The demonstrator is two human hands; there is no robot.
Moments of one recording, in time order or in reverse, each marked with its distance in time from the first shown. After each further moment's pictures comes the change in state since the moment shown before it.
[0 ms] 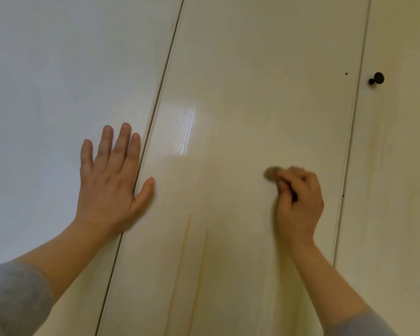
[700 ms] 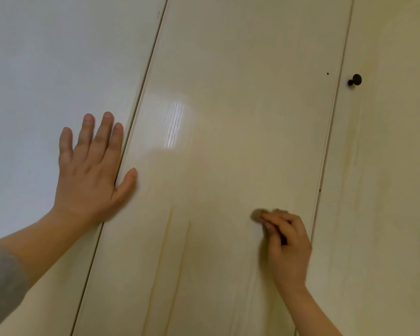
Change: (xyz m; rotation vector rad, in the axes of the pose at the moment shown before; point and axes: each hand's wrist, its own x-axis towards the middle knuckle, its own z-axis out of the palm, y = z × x) left_hand 0.001 0.001 -0.002 0.007 -0.001 -0.006; right_hand -0.068 0.012 -0.054 0.039 -0.162 0.119
